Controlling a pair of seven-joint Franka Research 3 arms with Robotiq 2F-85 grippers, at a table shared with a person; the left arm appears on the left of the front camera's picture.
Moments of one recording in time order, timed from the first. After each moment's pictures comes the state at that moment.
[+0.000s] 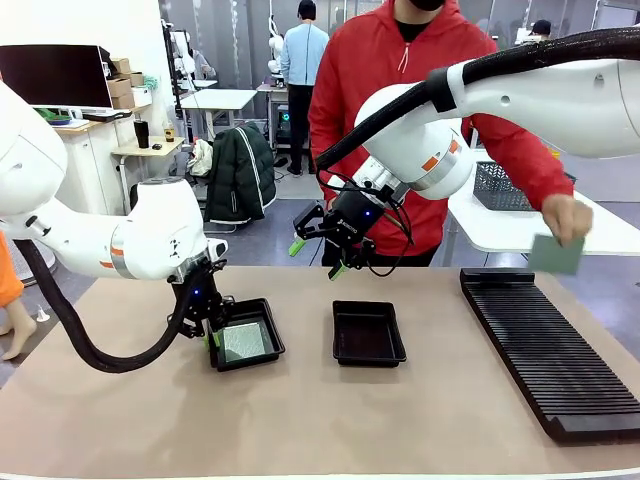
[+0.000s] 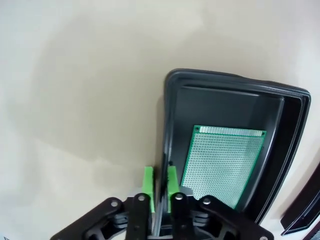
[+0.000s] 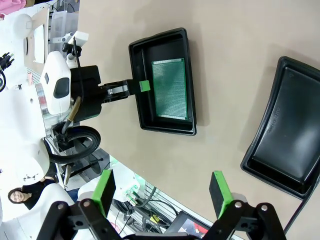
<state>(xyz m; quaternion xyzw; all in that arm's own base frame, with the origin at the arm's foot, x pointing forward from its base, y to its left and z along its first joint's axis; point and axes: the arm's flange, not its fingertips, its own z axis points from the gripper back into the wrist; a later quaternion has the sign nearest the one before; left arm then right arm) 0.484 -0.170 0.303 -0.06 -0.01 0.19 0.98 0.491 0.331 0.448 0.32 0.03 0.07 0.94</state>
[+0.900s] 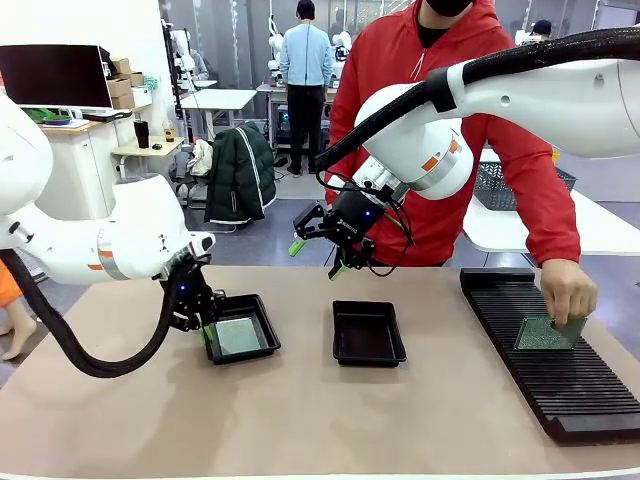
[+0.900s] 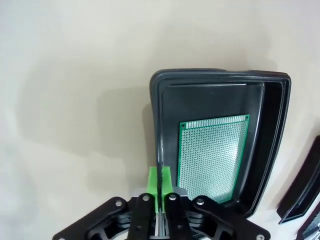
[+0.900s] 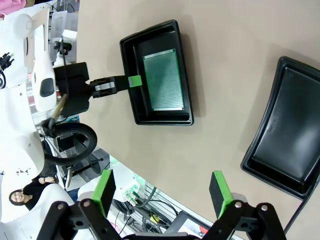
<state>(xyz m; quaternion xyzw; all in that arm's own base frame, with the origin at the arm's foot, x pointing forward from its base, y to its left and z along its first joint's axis) 0.486 -0.143 0.313 -0.10 -0.03 0.16 0.98 0.491 0.331 0.448 0.32 0.03 0.07 0.94</state>
